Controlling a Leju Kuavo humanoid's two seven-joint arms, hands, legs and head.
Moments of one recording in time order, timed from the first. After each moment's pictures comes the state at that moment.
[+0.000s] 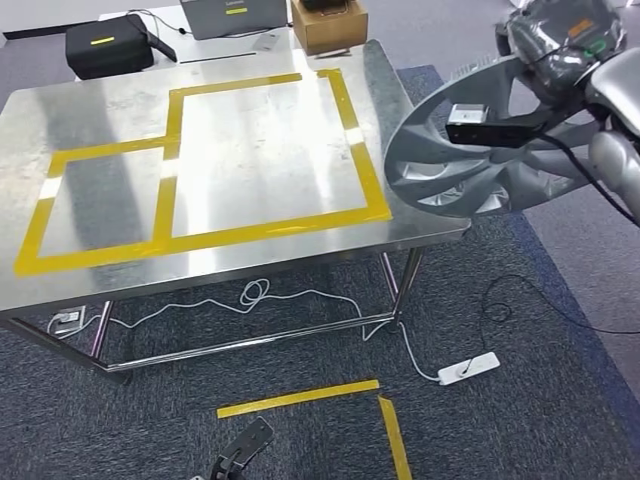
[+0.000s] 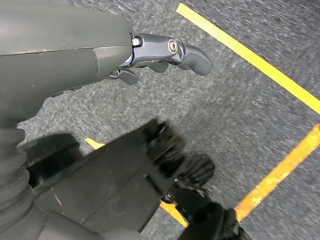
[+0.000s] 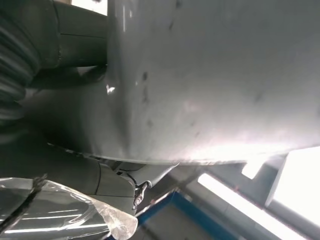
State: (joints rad) left arm -0.18 -0.23 0.25 -0.23 -1.04 0.13 -0.33; right arm -1.36 -0.30 0.94 -1.02 1.01 -0.03 -0.17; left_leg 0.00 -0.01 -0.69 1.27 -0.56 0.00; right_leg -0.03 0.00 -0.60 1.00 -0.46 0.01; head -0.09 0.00
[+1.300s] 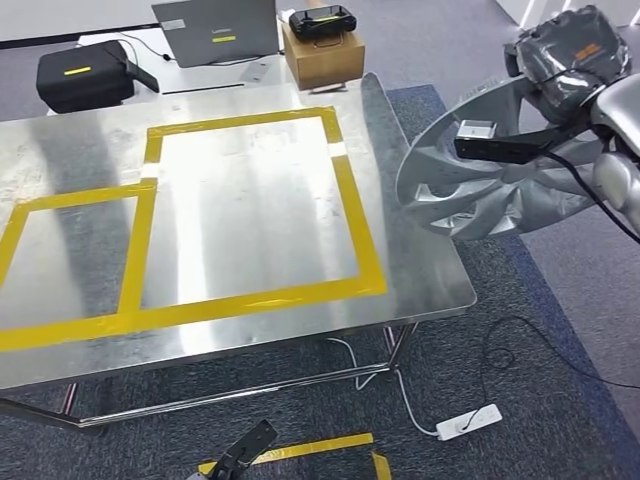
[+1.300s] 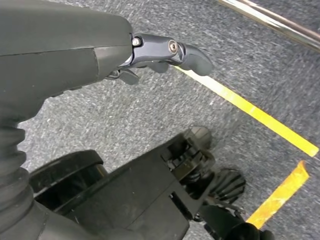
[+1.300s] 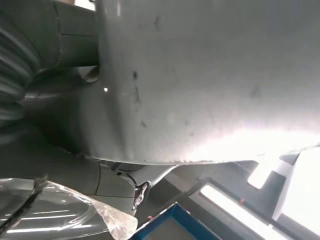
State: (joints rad) left arm -0.19 -0.21 0.20 -0.24 -1.06 0.17 -0.20; right arm -1.32 -0.34 0.94 -1.05 1.00 -0.05 -0.14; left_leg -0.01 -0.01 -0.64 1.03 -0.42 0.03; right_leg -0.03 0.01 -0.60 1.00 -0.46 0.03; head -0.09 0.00
